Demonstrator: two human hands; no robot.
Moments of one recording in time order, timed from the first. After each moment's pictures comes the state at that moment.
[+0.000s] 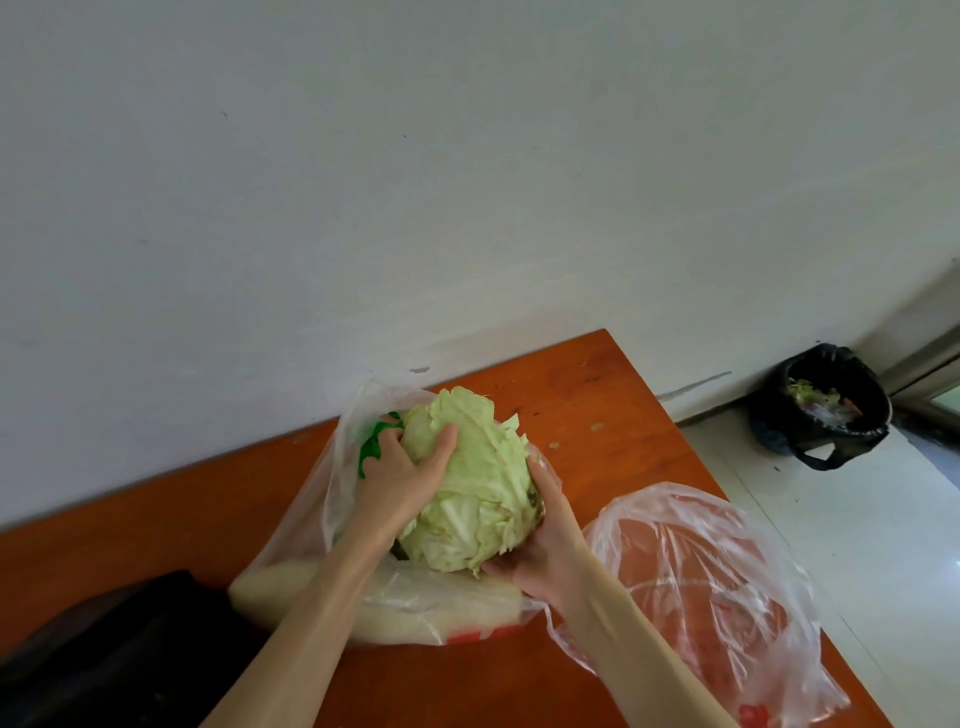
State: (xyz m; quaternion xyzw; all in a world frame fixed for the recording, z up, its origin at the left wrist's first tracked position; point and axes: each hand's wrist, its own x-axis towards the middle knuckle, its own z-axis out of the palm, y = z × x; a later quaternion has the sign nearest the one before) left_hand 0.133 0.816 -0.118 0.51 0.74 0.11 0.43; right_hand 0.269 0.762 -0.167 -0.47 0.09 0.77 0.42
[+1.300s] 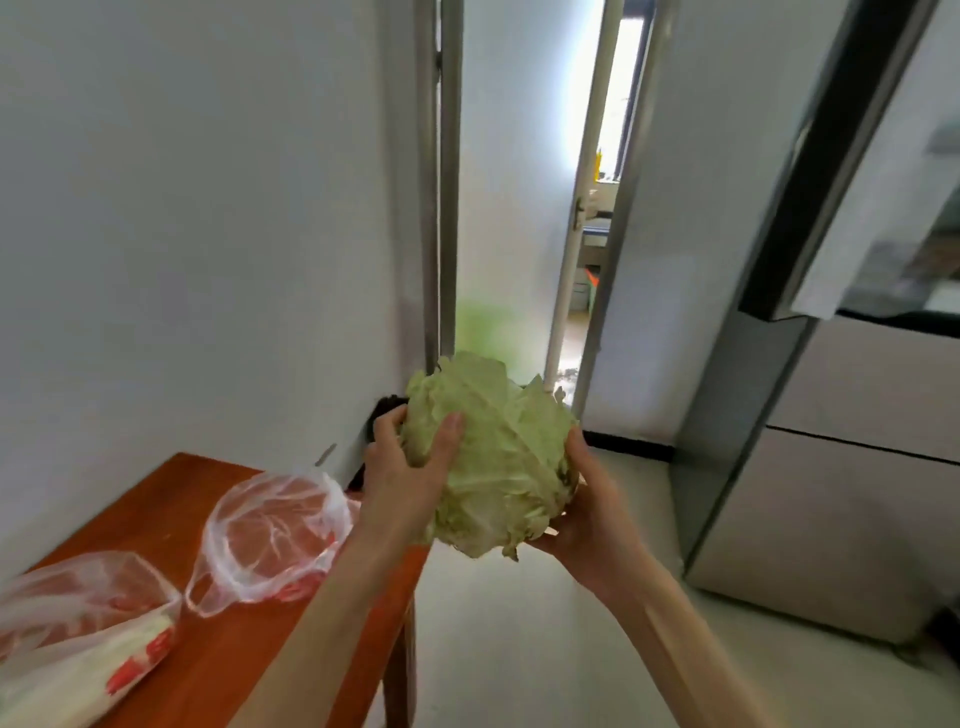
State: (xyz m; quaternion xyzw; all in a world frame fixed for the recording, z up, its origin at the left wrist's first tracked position) left_hand 0.267 0.389 0.058 0.73 0.20 0.24 0.61; right_hand 0.325 0.229 0.043 -0.53 -0.02 0.29 0.80
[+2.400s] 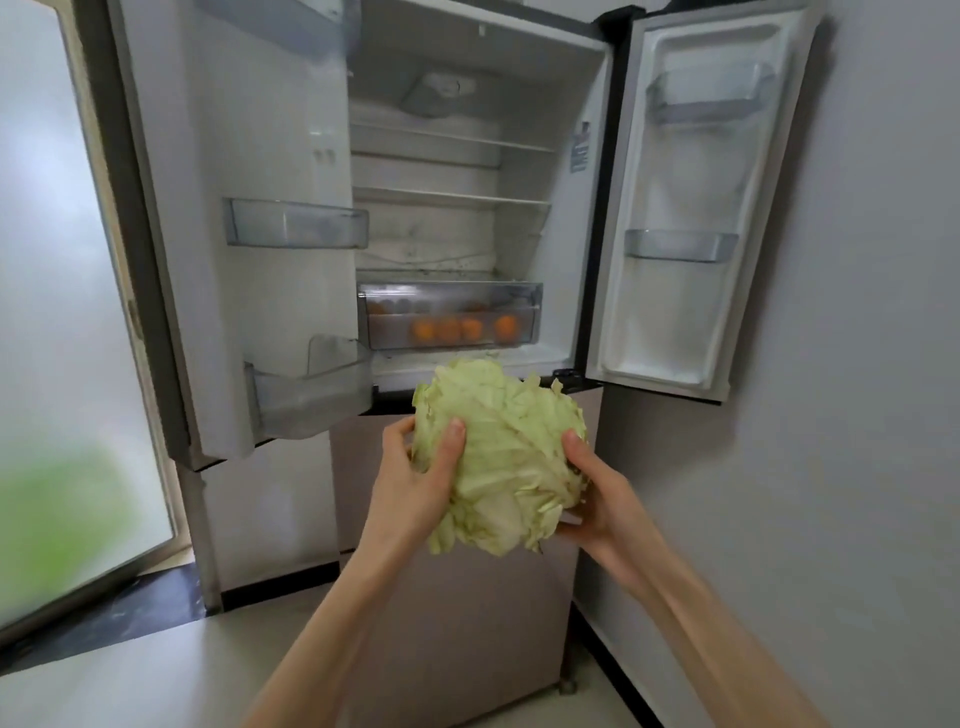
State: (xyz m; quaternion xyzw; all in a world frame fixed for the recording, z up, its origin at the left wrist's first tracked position) left_hand 0.674 -0.196 0.120 0.72 -0.10 0.09 0.68; right_hand 0.630 -0.364 0.120 -0.58 -0.01 -0.02 0.82
